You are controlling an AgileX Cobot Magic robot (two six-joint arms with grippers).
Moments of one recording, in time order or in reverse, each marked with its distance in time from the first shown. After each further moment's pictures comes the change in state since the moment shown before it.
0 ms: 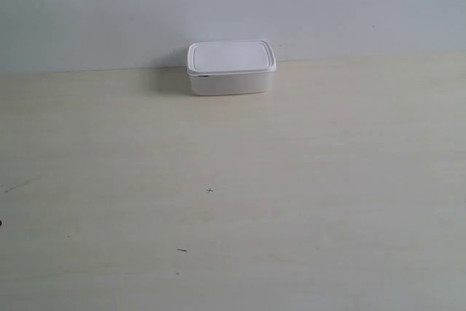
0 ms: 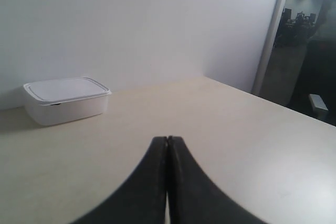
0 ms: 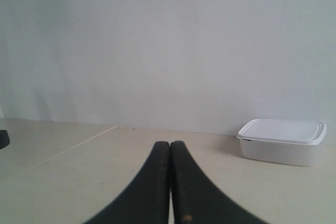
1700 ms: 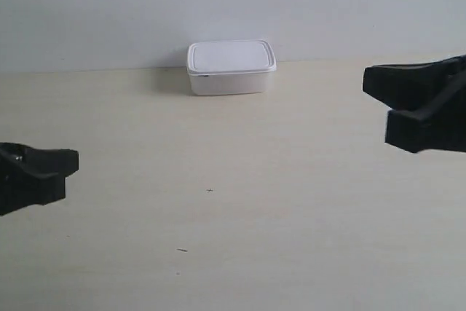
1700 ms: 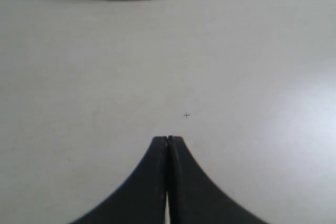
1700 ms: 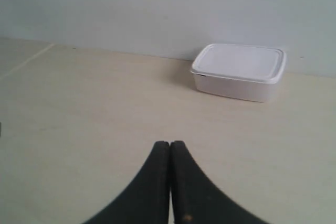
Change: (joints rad) left arm 0.000 0.791 -0.380 0.247 0.205 -0.355; right arm 0.000 0.789 -0.487 -0.478 0.123 0.409
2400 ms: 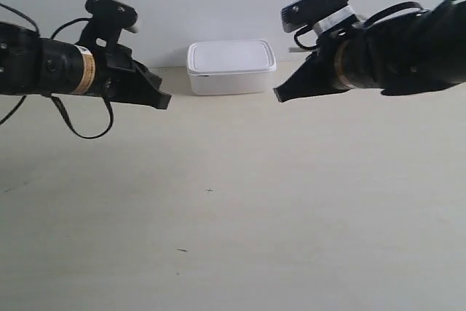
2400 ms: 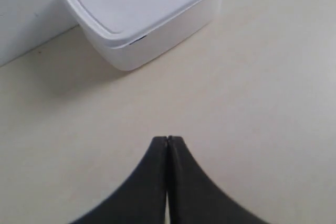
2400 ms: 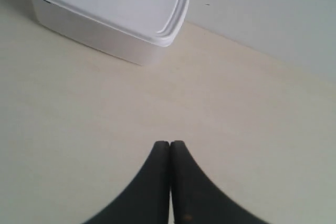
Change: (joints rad) left arm 0.042 0.797 -0.729 0.186 -0.017 0.272; right arm 0.000 0.906 -0.563 -0.019 0.407 -0.262
